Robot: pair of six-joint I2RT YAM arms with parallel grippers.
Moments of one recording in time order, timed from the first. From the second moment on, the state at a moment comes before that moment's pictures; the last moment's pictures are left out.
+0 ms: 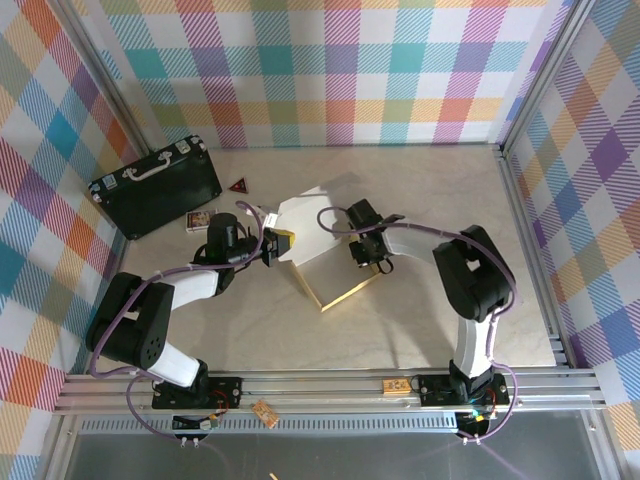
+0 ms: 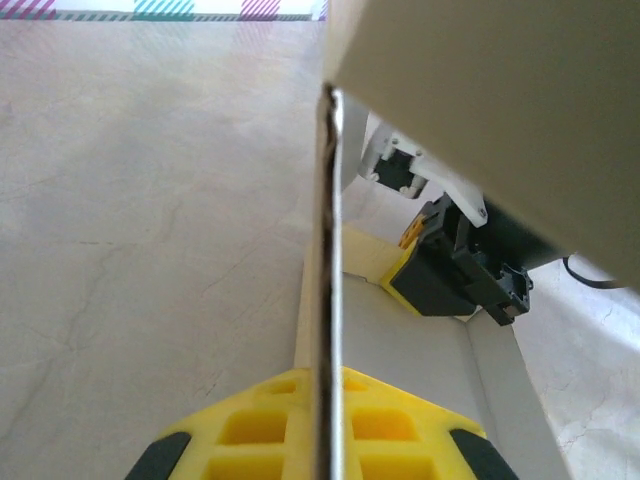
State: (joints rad) left arm -0.27 1.51 0.60 0.54 0.68 -0.13; right arm 0.61 1.92 1.22 -0.54 0.17 0.20
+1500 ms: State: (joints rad) left arm -0.27 1.52 0.68 0.50 0.64 -0.23; right arm 0.57 1.77 1.09 -0.45 0.06 0.30
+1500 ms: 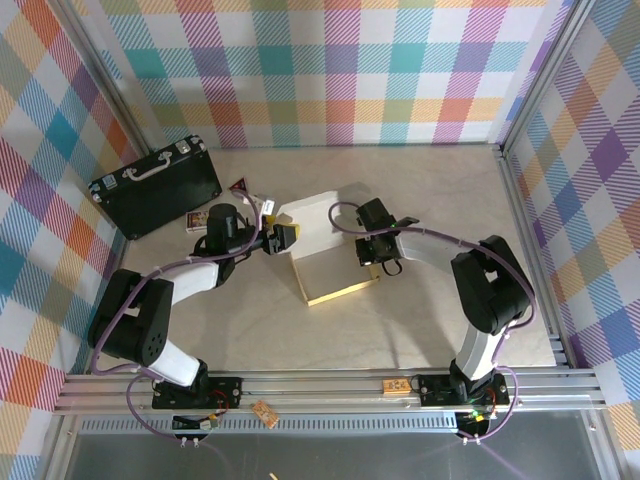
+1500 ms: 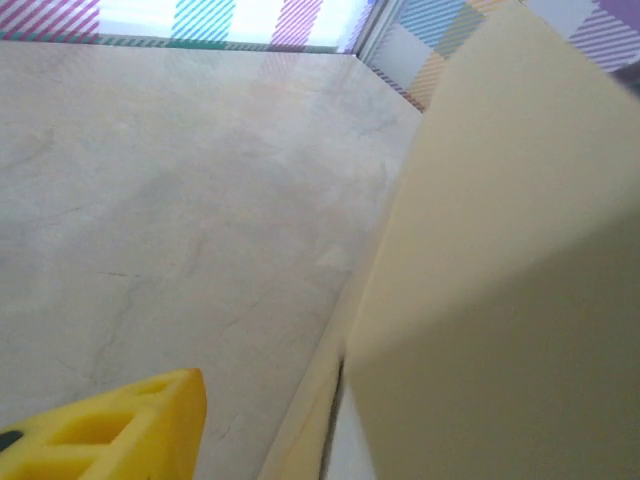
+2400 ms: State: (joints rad) left arm -0.27 1.28 0.47 0.41 0.35 -0.24; right arm 0.12 1.48 0.90 0.03 -0.72 0.11
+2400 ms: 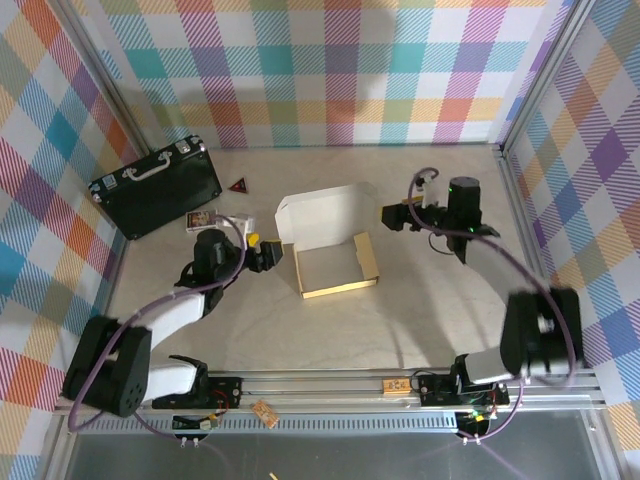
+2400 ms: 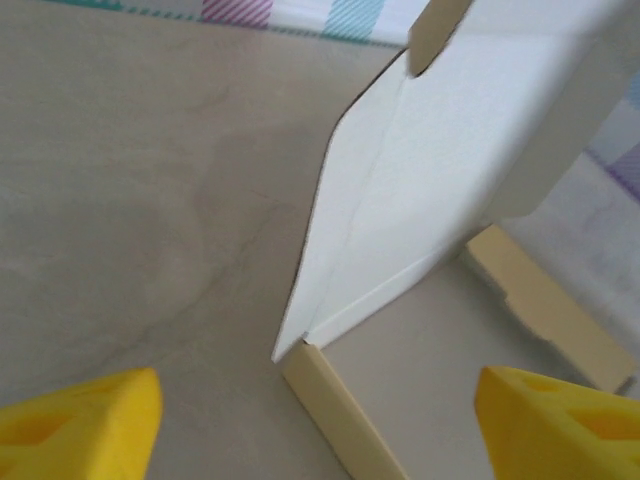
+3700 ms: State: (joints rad) left arm -0.54 1.30 0.38 0.62 -0.12 -0.23; right arm 0.76 1.47 0.53 0.61 0.22 -0.05
